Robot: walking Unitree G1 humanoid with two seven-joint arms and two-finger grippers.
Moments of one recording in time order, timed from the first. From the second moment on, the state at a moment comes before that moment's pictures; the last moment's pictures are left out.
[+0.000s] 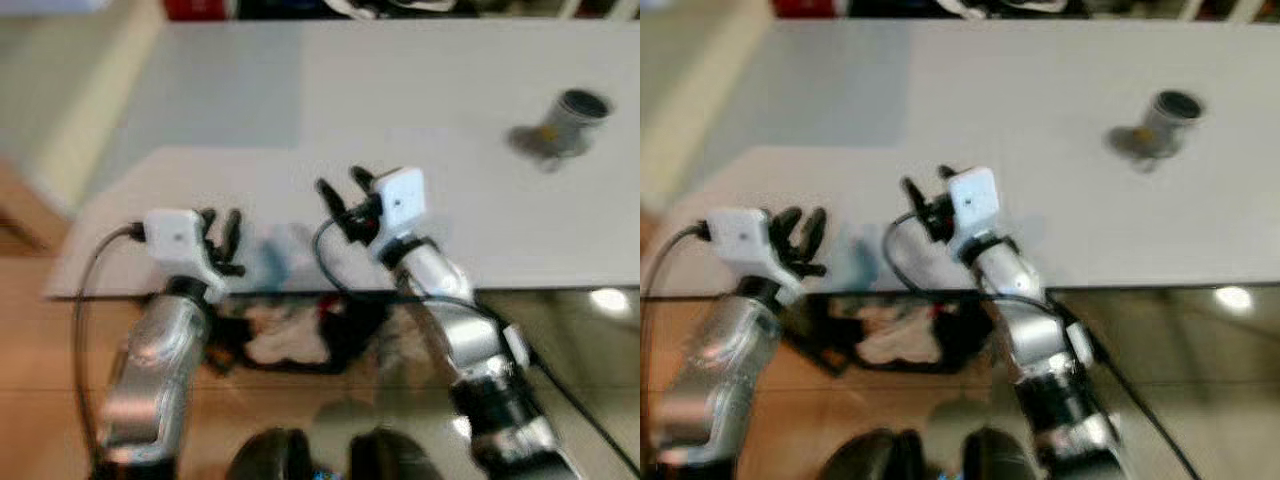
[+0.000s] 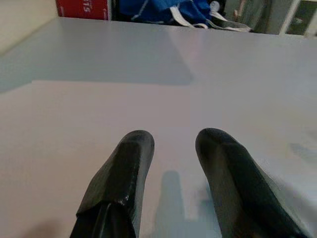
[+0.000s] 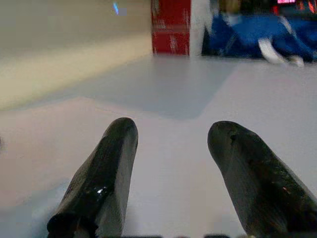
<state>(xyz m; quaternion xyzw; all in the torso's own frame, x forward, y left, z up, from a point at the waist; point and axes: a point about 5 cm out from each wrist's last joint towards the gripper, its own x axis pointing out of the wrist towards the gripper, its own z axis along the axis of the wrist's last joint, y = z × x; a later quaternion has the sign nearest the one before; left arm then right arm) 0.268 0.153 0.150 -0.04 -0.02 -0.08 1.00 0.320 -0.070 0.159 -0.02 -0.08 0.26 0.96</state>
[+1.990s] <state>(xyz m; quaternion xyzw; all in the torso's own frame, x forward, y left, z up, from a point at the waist) 0.268 0.160 0.159 -0.01 -0.07 -0.08 0.99 0.322 -0.055 0.174 0.05 -0.11 0.31 0.94</state>
